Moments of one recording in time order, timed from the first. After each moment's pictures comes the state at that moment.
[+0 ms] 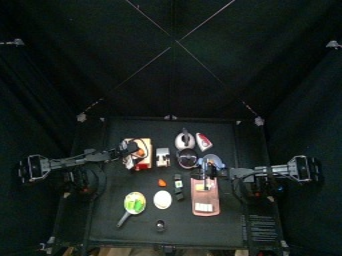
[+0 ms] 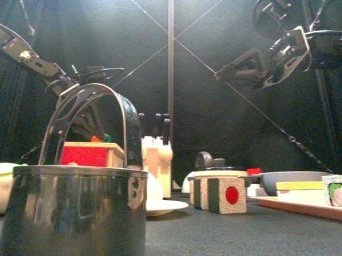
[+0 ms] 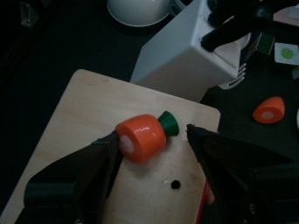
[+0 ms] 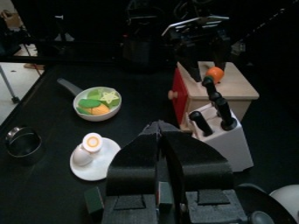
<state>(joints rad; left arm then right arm) 0.43 -0.44 1.00 0.08 0.12 0.00 -0.09 -0.44 1.07 -0.14 -0.52 0.02</state>
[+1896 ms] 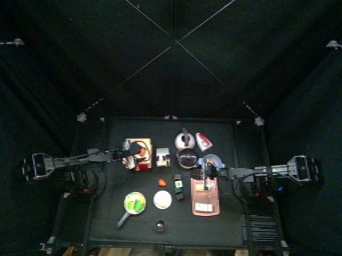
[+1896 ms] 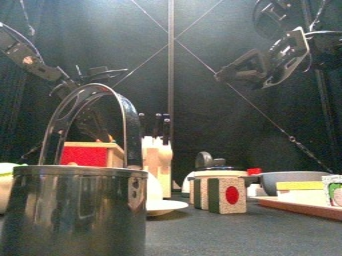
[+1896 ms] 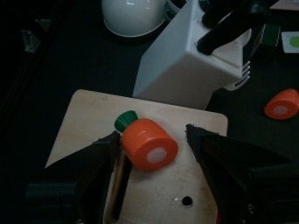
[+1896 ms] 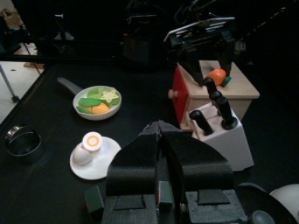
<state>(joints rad) 0.43 -0.39 0.99 0.22 0.04 0.00 -0.10 -0.44 1.07 -0.14 -0.52 0.02</state>
